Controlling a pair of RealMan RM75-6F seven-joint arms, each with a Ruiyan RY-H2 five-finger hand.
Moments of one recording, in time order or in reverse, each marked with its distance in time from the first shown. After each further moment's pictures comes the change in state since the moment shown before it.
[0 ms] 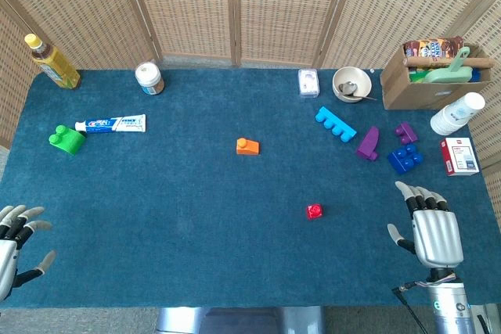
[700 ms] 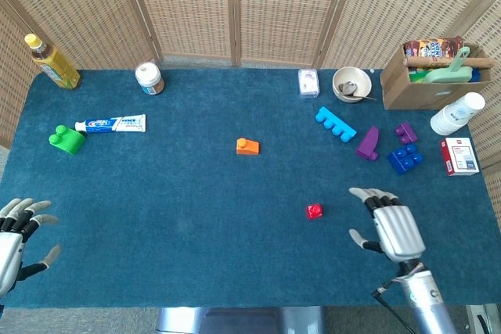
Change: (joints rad) left arm -0.033 0.030 -0.013 -0.029 0.012 -0.035 -0.006; right arm 0.106 -0.004 0.003 -0.063 -0.015 -0.218 0.145
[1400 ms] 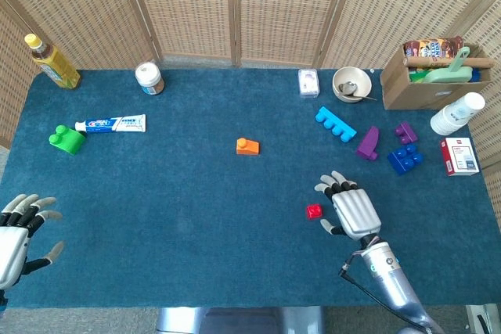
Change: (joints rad) left arm -0.029 -0.001 -0.012 0.010 -0.020 -0.039 0.000; right arm 0.182 -0.132 0.066 0.063 0.243 -0.187 -0.244
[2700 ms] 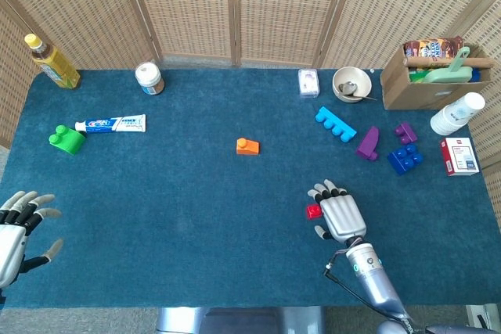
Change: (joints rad) left arm -0.008 0.001 -0.001 0.021 0.012 0.018 -0.038; right arm 0.080 -0.109 -0.056 0.038 0.178 0.029 -0.177
